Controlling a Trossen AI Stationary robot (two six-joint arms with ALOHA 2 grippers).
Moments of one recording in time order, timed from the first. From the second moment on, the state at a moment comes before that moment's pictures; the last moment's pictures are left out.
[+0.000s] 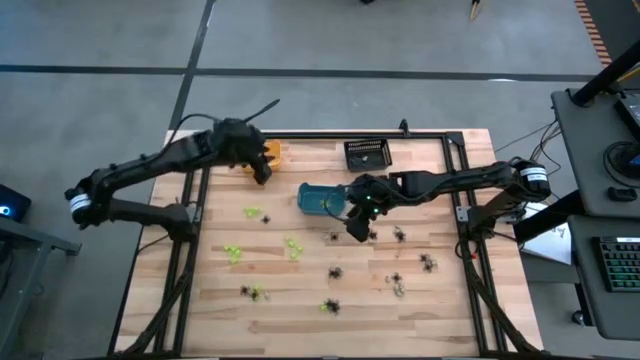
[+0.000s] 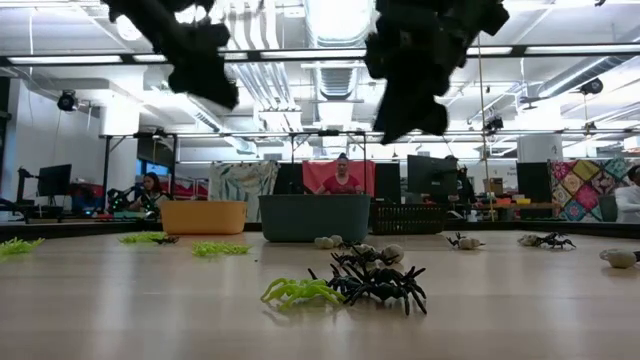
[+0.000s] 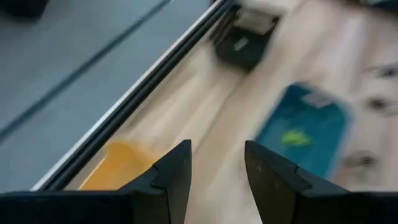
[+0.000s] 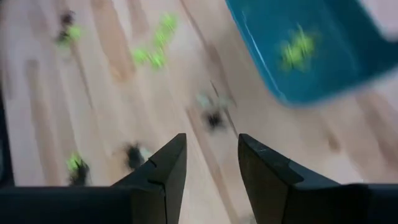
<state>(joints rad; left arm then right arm) 0.45 1.10 0.97 -0.53 -0.09 -0.06 -0.06 1.54 1.09 -0.48 -0.14 0.48</state>
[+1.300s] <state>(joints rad) 0.04 1.04 0.71 0.01 -0.15 -0.09 0.20 1.58 1.04 -0.72 0.06 0.26</state>
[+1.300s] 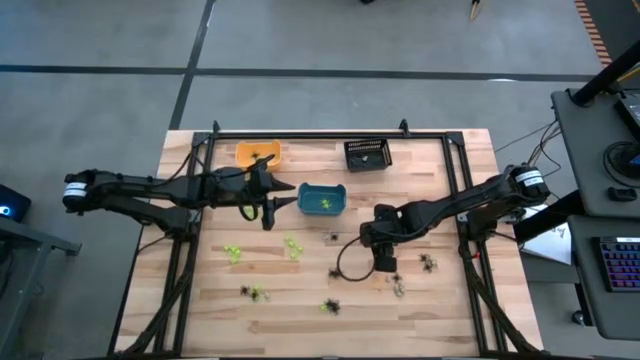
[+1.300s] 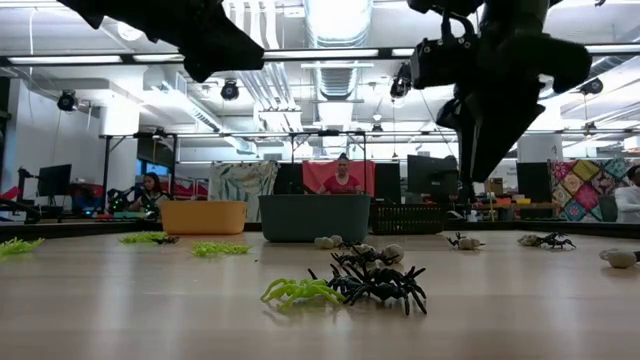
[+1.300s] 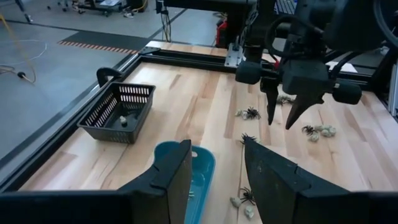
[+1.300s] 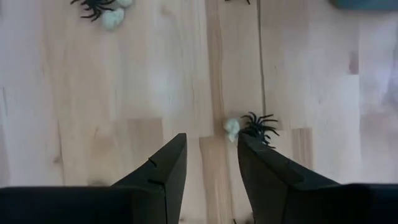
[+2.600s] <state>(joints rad) 0.04 1.04 0.71 0.02 -0.15 -0.06 0.21 1.70 0.91 -0.51 0.13 0.34</state>
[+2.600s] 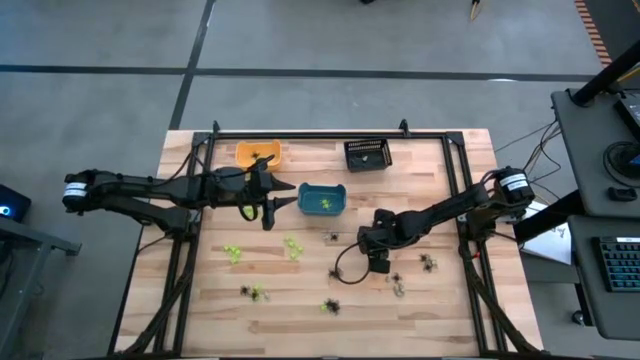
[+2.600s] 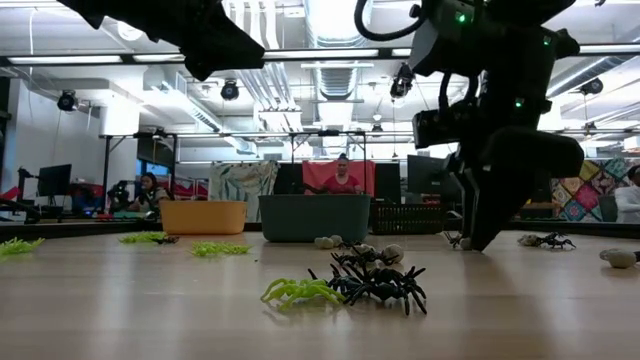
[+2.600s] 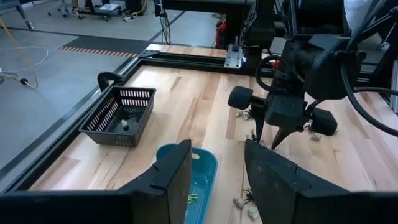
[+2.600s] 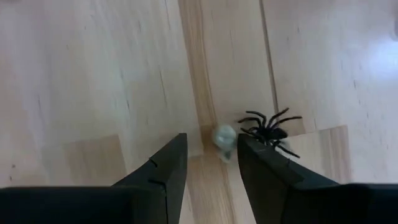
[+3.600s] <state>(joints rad) 0.04 1.04 0.71 0.02 -0.15 -0.06 0.20 1.63 0.97 -0.54 0.12 0.34</state>
